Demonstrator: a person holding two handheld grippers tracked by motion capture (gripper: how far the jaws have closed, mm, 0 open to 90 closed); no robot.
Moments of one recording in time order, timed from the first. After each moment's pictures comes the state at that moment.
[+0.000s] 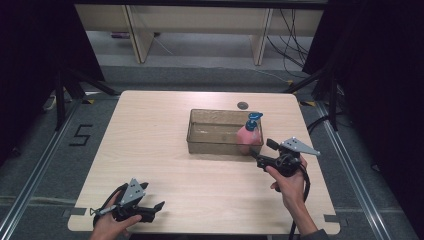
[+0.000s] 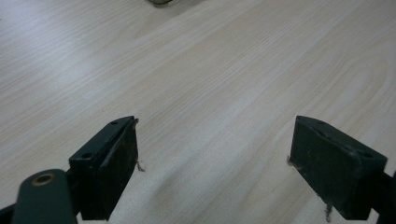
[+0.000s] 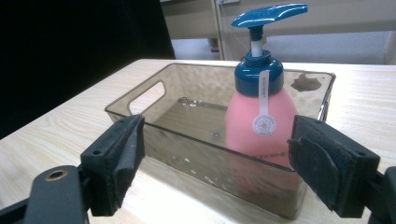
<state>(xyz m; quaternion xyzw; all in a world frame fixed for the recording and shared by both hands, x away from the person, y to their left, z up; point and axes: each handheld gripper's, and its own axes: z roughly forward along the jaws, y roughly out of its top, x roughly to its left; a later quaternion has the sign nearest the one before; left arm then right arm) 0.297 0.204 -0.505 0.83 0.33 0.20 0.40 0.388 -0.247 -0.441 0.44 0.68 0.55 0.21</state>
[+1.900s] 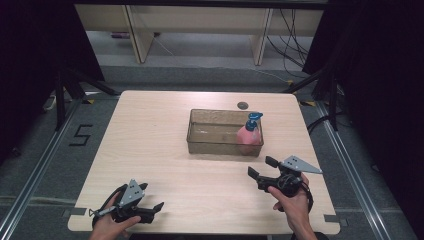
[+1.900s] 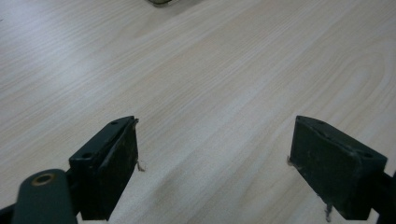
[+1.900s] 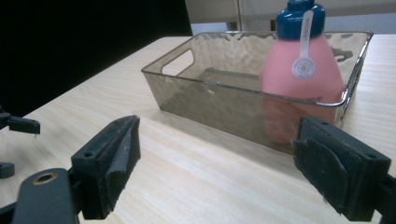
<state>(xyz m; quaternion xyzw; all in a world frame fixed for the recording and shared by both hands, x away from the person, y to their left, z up) 0.295 0.205 -0.505 0.83 0.33 0.20 0.40 0.342 -0.246 -0.457 0.43 0.70 0.55 0.16</state>
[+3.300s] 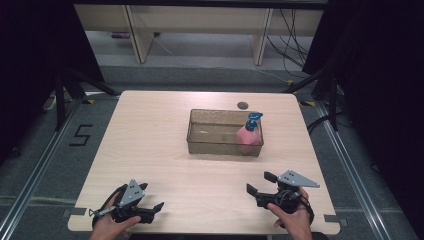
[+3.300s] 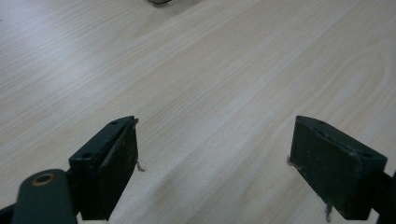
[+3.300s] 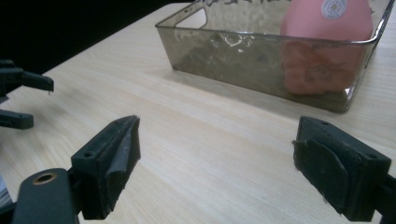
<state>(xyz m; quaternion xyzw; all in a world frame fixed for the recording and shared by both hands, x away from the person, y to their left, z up) 0.294 0.205 -0.506 0.83 0.33 0.20 0.40 0.311 -0.242 -0.473 0.43 0.73 0.52 0.15</state>
